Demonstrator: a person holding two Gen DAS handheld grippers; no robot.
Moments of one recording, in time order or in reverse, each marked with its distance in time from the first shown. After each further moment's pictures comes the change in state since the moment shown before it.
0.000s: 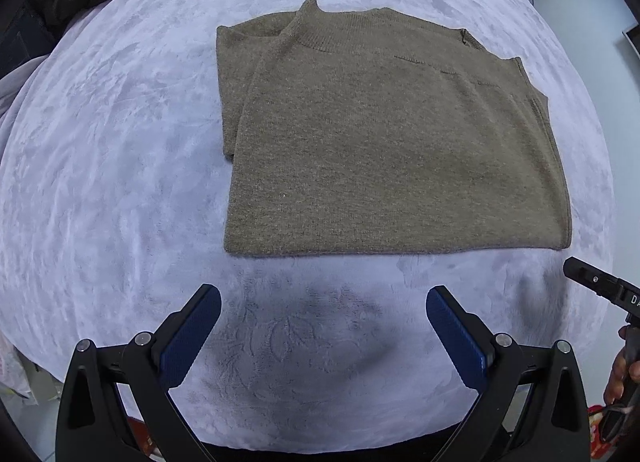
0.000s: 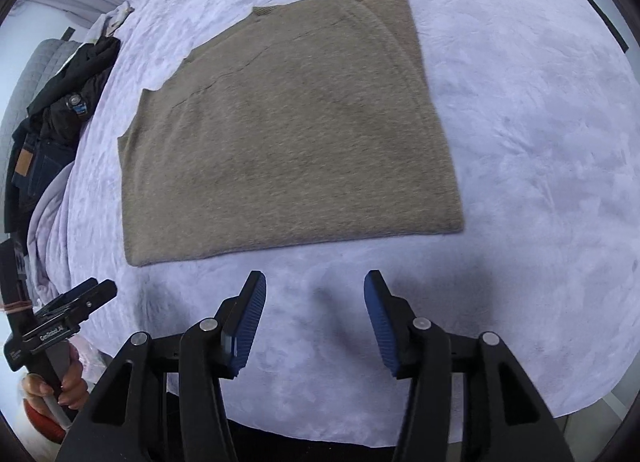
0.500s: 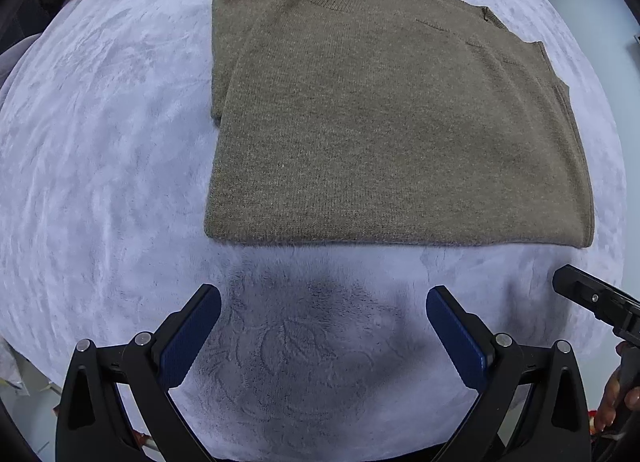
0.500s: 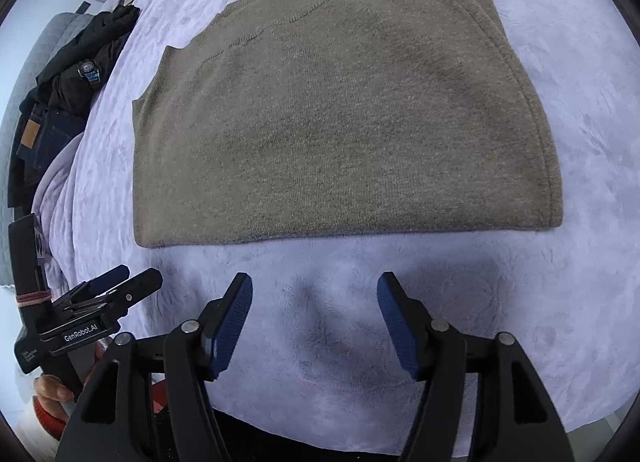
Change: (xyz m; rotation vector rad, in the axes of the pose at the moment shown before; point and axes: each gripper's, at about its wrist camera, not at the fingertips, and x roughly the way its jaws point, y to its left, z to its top) left arm 0.044 0.006 -0.007 -0.024 0.042 -0.002; right arm 0.047 0.040 -0.008 -0.055 0.060 0.030
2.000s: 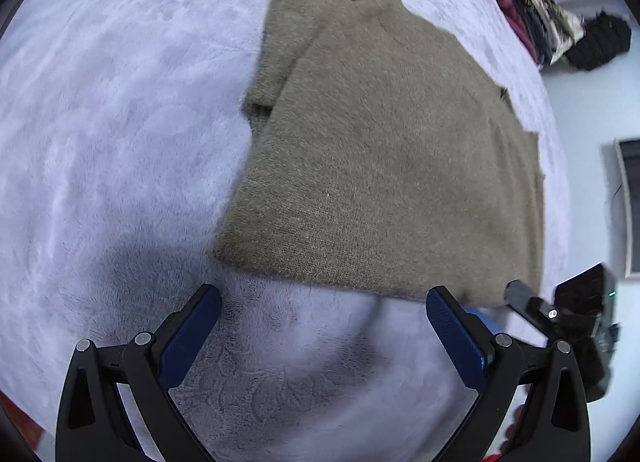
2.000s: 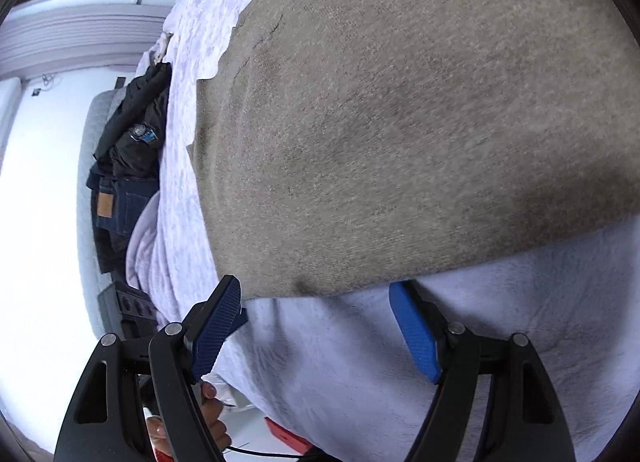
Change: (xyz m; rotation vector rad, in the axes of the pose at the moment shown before) left arm 0.024 0.076 0.001 -0.272 -0.058 -0.353; right arm 0.070 0.011 0.009 0.254 -0.036 0.465
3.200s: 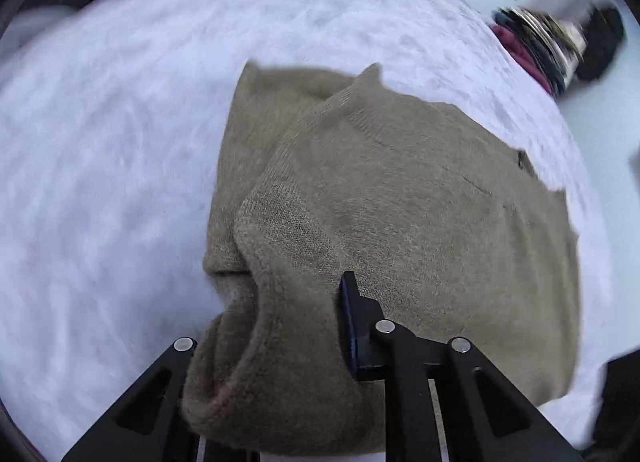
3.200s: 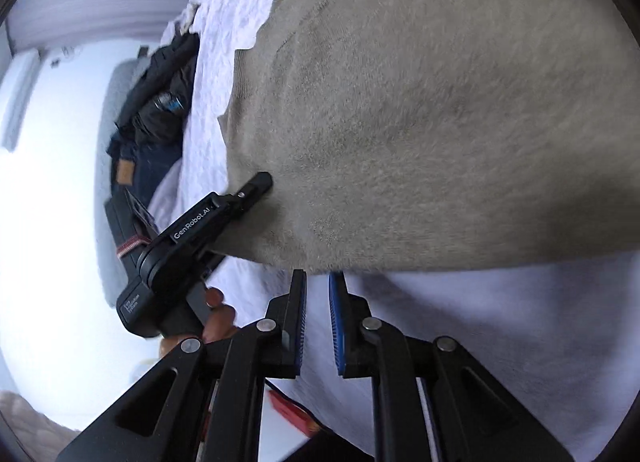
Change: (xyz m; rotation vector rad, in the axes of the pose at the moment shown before) left arm 0.003 -0.056 0.031 0.165 -0.315 0.262; right arm -0.003 0.025 0.003 -0.108 0.089 0.026
